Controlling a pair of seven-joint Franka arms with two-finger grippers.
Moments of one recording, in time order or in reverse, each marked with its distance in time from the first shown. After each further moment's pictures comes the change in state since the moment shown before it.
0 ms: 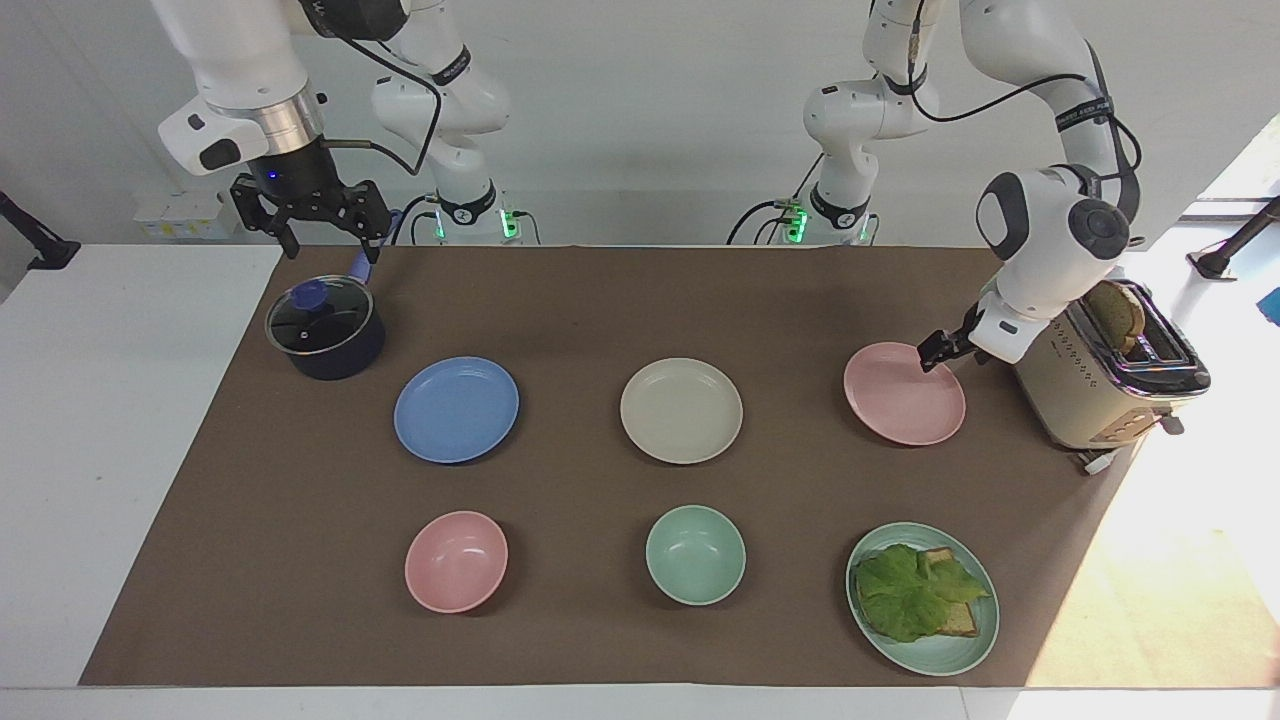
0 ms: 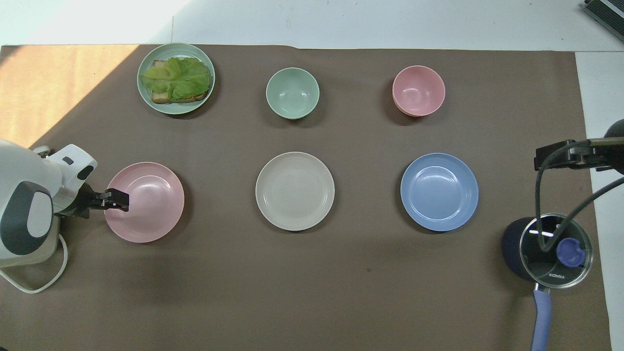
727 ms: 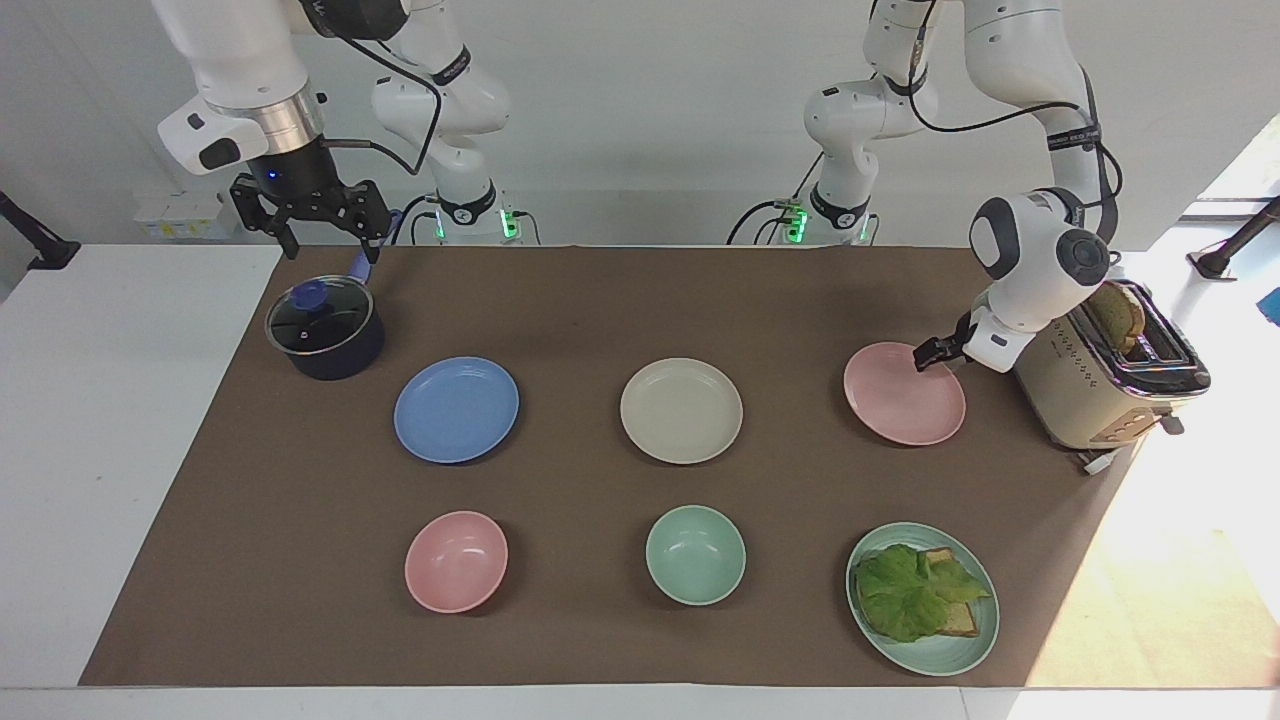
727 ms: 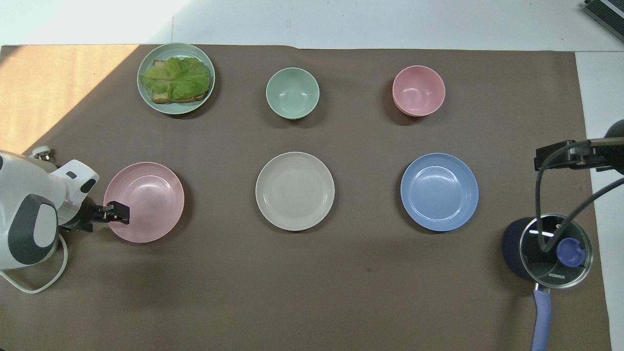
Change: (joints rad) left arm 0.026 -0.001 0.000 -0.075 0.000 0.033 -0.012; right arm 0.000 -0.001 0.000 0.000 0.000 -0.001 0.000
